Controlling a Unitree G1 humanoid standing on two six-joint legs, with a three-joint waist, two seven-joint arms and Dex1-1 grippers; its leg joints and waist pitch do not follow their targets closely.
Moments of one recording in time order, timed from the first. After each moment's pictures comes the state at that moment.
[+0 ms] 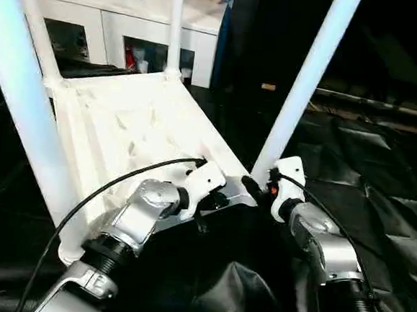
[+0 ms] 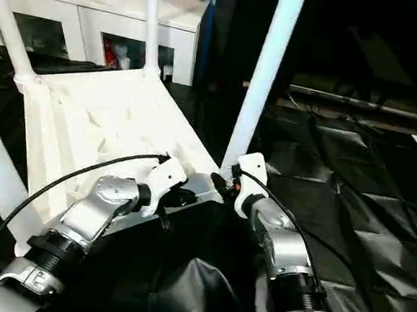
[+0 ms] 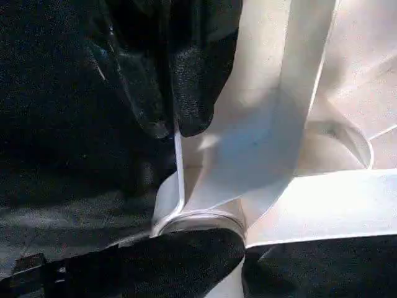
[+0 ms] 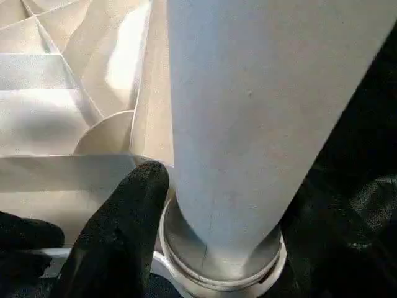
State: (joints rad) left arm -0.52 0.14 -0.32 0.45 0.13 0.30 -0.81; right arm -0.37 -0.12 0.03 0.38 0.09 0.32 0.43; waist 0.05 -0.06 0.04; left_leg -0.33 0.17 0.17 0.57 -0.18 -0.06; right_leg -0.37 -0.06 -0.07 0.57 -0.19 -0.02
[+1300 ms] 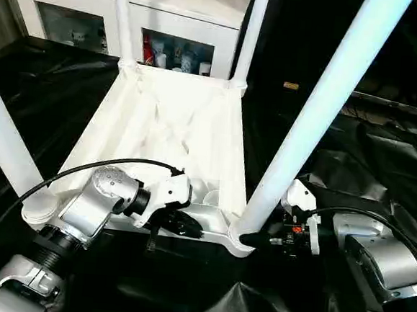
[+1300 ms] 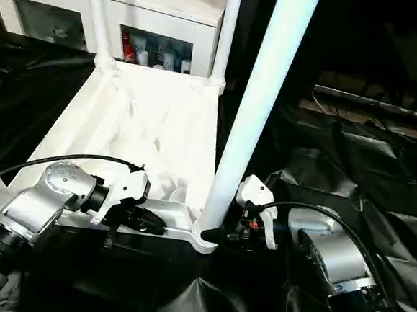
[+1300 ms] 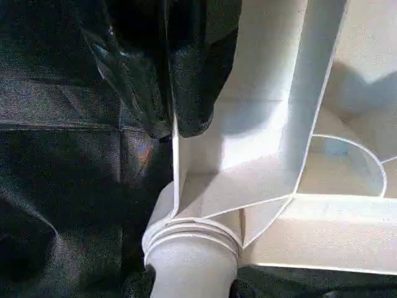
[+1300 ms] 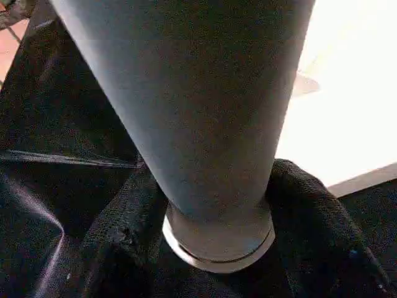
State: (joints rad) left arm -0.49 0.46 -0.37 0.32 -0.01 0.22 -1.36; right arm -0.28 -0.53 0.22 0.10 0.24 0.40 1.19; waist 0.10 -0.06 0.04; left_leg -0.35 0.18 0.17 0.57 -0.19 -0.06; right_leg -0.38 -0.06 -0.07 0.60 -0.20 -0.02
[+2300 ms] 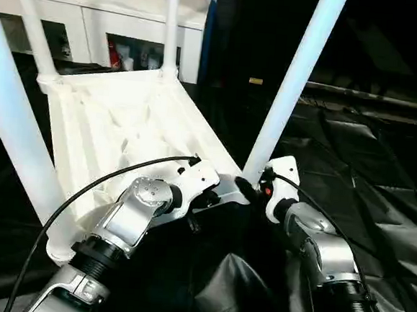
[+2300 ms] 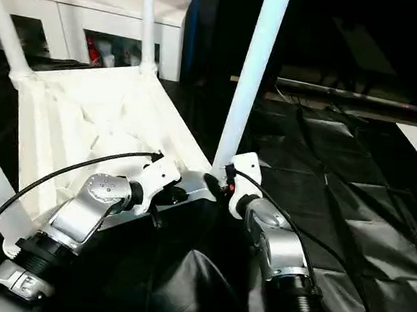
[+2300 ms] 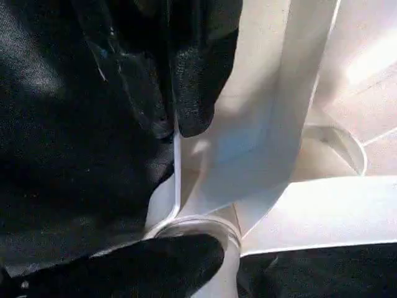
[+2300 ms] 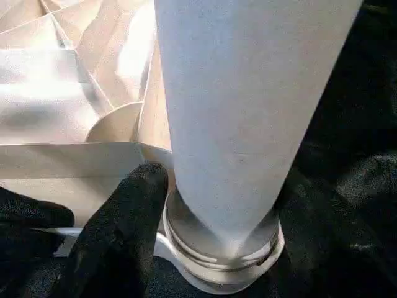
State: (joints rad) left arm -0.48 0.19 -0.32 0.33 0.16 0.40 -0.80; right arm -0.36 -0.09 0.05 0.32 0.09 0.38 0.43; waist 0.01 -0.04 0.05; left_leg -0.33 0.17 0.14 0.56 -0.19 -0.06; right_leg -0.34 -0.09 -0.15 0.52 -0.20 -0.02
